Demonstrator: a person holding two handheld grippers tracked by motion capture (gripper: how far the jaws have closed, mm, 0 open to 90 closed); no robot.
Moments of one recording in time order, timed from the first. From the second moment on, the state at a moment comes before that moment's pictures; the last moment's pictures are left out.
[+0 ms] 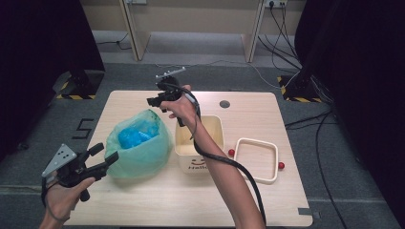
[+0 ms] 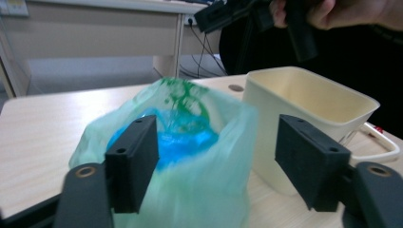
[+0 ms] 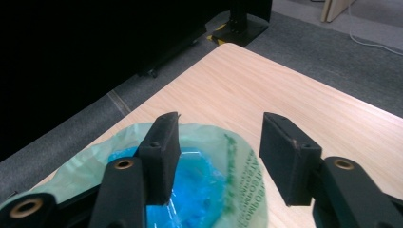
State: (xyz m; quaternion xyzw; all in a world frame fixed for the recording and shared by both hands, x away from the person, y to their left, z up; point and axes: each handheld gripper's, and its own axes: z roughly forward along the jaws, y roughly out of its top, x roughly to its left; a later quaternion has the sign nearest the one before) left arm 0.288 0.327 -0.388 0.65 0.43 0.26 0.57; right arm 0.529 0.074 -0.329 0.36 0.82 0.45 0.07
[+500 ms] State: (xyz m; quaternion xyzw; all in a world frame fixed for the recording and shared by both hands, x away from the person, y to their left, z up) left arm 0.291 0.257 -0.391 0.71 0.37 0.18 0.57; right arm 0.518 0.019 -0.315 0.38 0.79 0.47 0.08
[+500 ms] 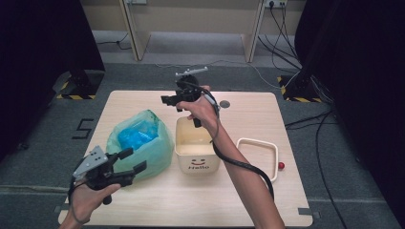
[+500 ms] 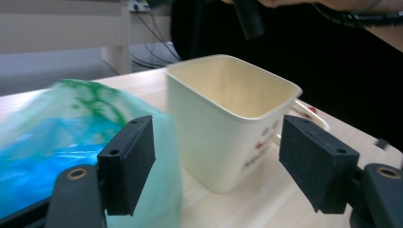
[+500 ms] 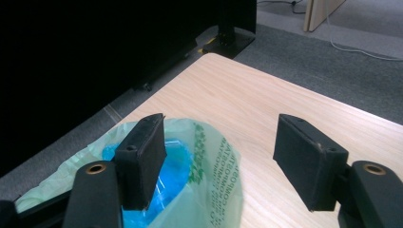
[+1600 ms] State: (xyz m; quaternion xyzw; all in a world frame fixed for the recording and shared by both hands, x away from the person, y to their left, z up) left arm 0.303 0.185 -0.462 0.75 0.33 0.16 0.55; right arm 0.479 -0.135 -0.339 0.45 0.73 0.51 0.10
